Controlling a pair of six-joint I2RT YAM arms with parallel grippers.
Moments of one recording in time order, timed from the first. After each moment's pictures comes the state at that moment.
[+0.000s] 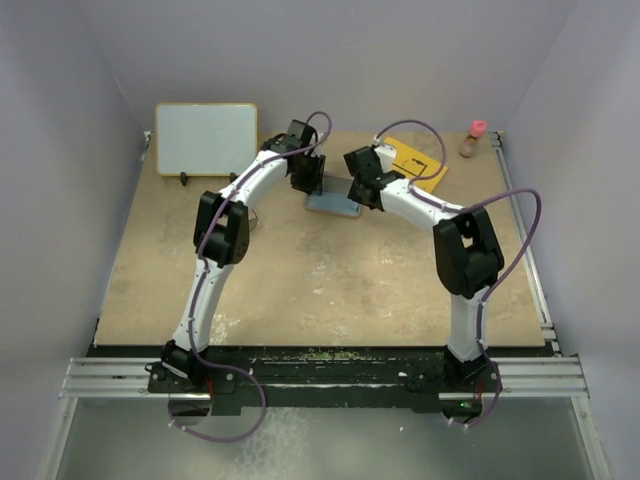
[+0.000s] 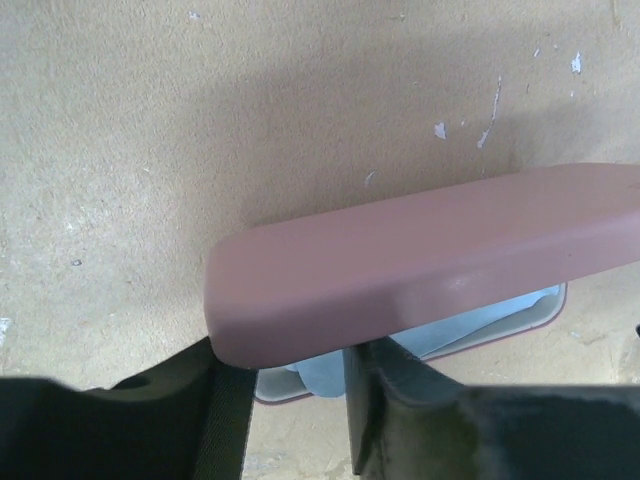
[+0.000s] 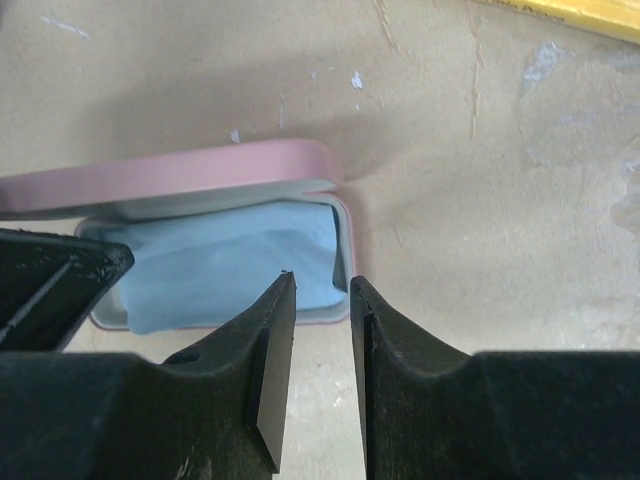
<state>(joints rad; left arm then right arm) -0.43 2.51 2.29 -0.76 0.19 -0.22 0.50 2.01 1.54 -0.40 0.45 0.73</state>
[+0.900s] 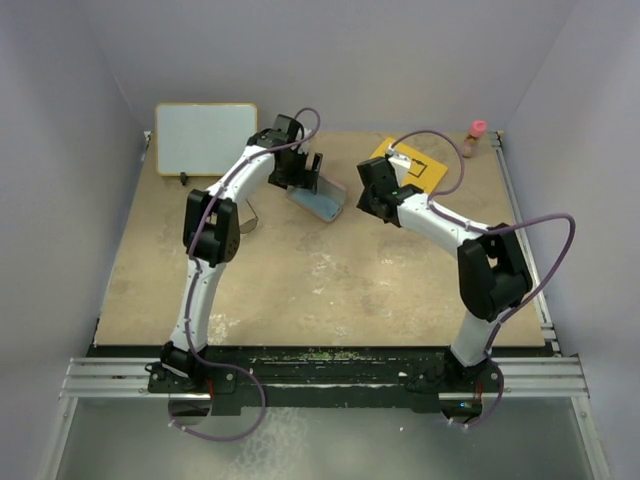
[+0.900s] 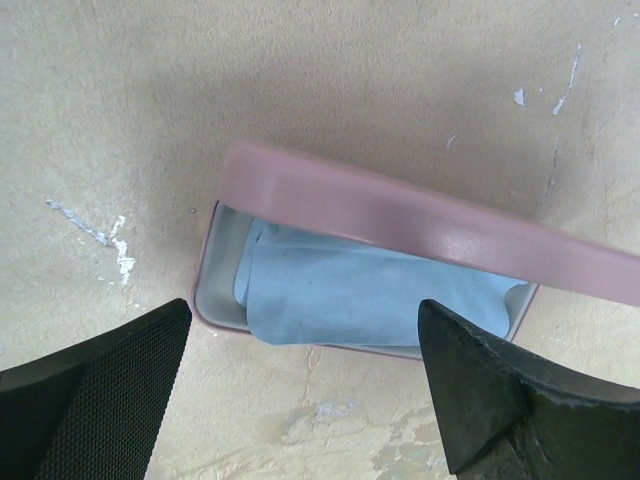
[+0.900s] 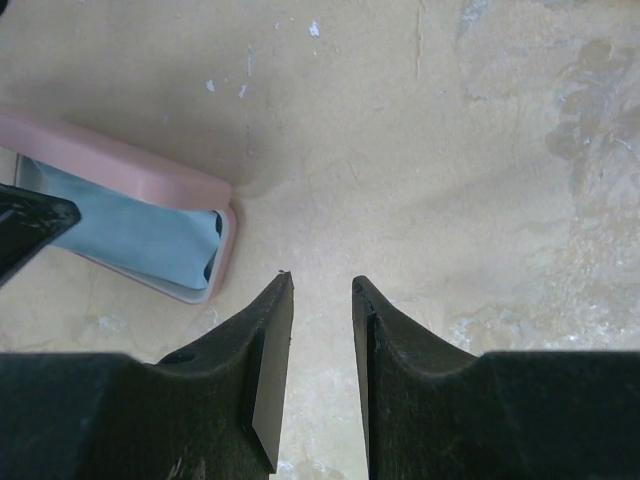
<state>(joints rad) -0.37 2.45 2.24 -0.81 0.17 -0.14 0.50 1.79 1.30 -0.35 0.43 0.76</state>
